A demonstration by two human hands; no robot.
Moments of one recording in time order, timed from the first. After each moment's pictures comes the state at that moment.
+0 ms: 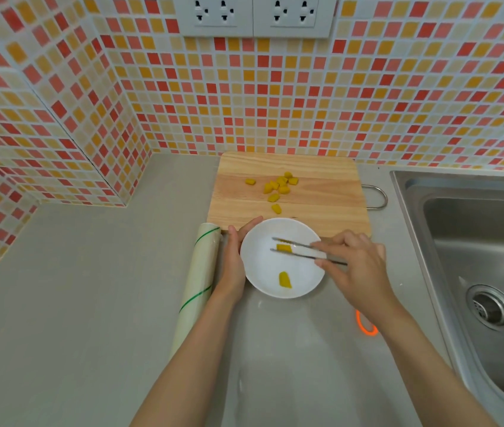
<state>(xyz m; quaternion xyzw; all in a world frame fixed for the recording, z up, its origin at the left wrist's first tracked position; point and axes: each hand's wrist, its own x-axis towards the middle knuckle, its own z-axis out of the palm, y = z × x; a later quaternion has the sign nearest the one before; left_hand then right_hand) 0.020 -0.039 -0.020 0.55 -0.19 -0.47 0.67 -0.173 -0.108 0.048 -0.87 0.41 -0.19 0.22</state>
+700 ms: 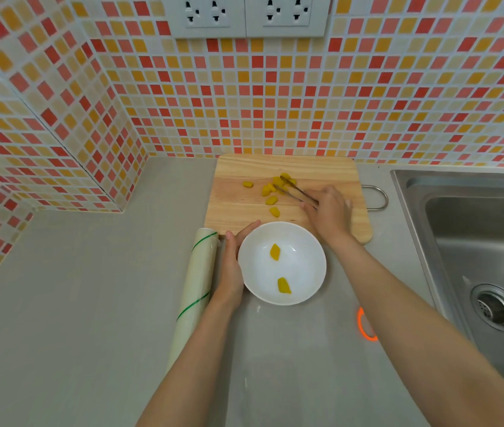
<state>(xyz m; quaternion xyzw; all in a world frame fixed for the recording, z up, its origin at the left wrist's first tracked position) 0.016 -0.039 -0.015 0.55 -0.17 -0.47 0.67 -0.085 -0.212 0.005 -0.82 0.51 -0.16 0.20</state>
